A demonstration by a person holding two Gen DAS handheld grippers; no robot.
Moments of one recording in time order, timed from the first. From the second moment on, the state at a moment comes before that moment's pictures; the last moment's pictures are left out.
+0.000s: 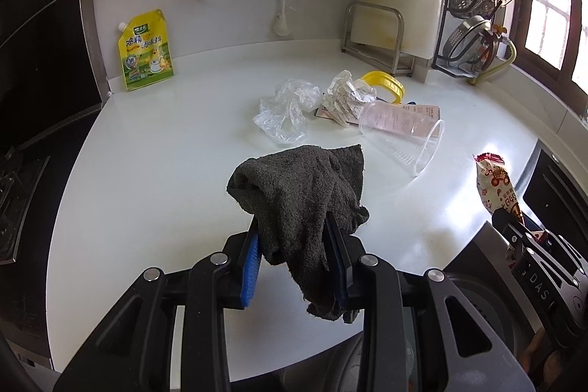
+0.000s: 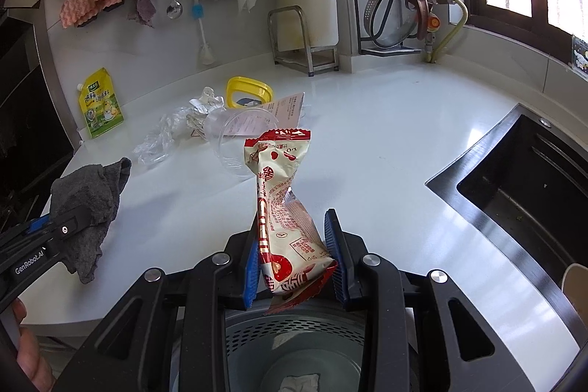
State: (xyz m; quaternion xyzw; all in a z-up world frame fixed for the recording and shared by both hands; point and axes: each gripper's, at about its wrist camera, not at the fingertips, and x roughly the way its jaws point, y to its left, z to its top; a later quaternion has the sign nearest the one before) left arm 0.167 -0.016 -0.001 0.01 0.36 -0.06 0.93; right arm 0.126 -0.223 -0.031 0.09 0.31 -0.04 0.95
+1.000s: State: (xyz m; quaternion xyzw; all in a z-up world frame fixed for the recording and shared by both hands) left arm 0.060 -0.062 -0.019 0.06 0.37 -0.12 0.92; right arm 0.015 -0.221 -0.046 0.09 0.32 -0.05 0.94
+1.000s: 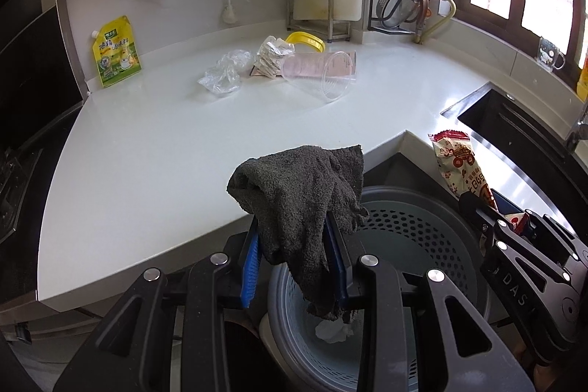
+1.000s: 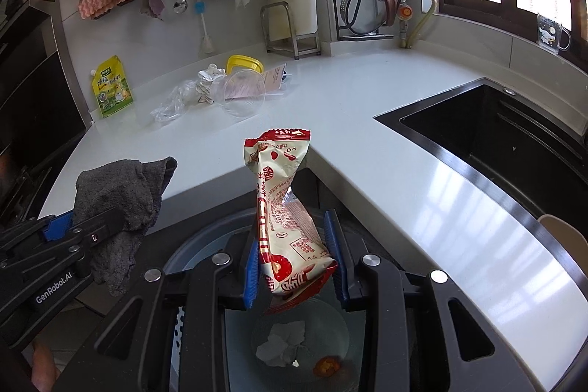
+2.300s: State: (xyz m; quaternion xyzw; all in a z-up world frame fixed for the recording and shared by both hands) left arm 0.036 -0.077 -0.074 0.08 0.43 -0.16 0.88; right arm -0.018 -0.225 -0.102 0.12 0.40 -0.03 0.91
